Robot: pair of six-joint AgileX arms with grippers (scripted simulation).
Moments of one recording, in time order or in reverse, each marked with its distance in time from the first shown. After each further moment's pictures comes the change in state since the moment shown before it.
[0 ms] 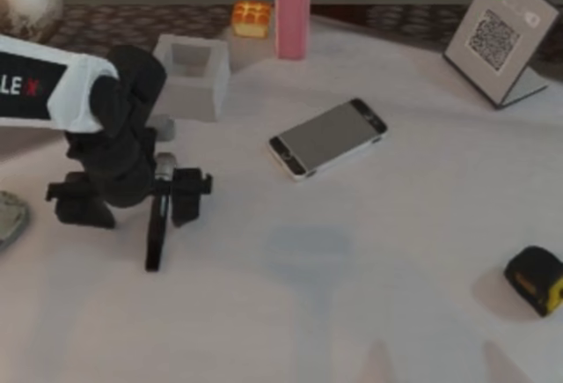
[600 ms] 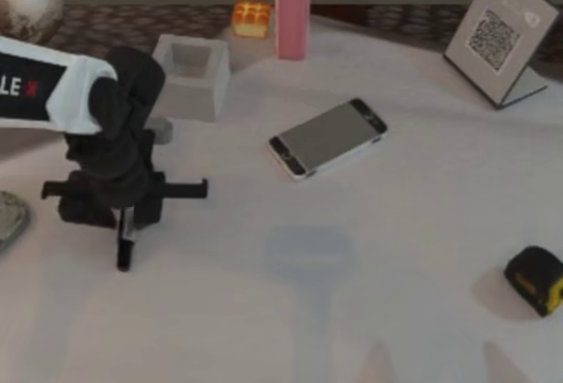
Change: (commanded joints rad) left arm 0.000 0.000 0.000 0.000 0.000 0.000; right arm 0.000 0.000 0.000 0.000 0.000 0.000
